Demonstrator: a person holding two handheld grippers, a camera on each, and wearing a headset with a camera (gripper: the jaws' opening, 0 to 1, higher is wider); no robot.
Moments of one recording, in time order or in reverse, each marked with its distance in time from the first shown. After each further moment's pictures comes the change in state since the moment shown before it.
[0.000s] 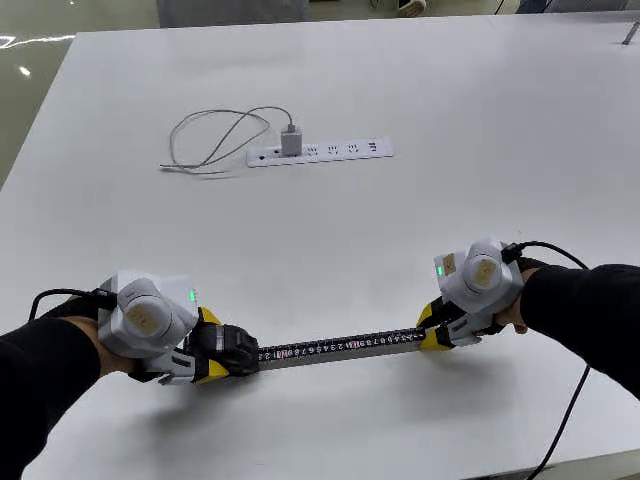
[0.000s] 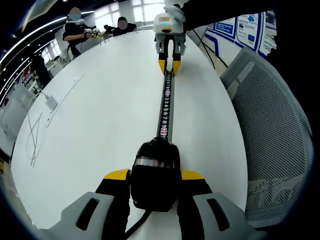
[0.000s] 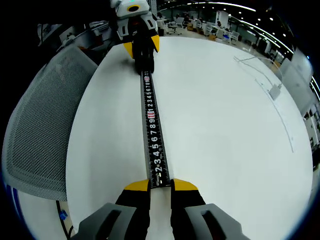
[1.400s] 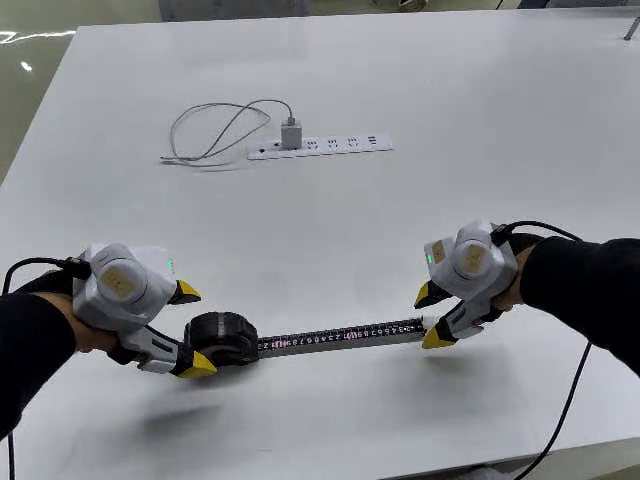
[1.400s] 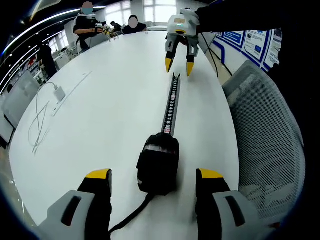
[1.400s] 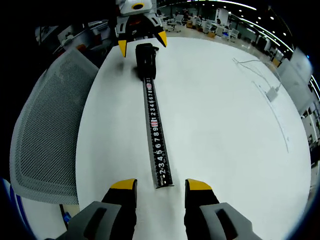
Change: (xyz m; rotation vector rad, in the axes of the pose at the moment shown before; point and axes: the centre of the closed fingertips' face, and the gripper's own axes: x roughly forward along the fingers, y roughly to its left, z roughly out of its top) left arm -0.028 0.003 -0.002 -0.096 -0.010 0.003; right arm -0.021 0.005 0.012 0.041 0.011 -0.010
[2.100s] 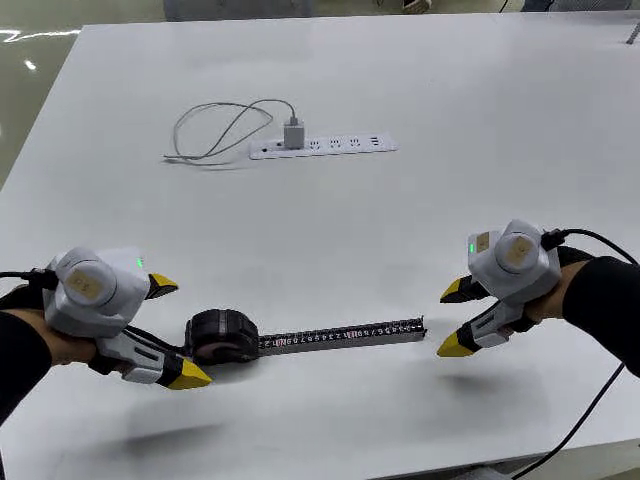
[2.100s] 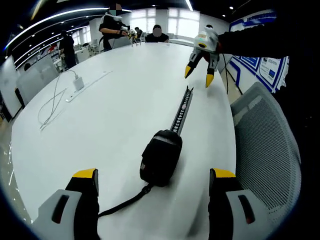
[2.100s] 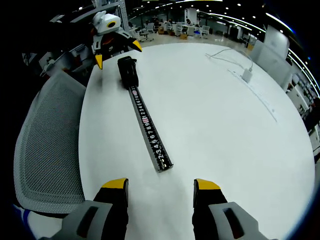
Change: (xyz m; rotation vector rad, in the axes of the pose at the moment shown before) left arm -0.021 0.004 -0.012 -0.213 -0.117 0.090; right arm -0.021 0.006 -0.022 0.193 -0.087 -0.083
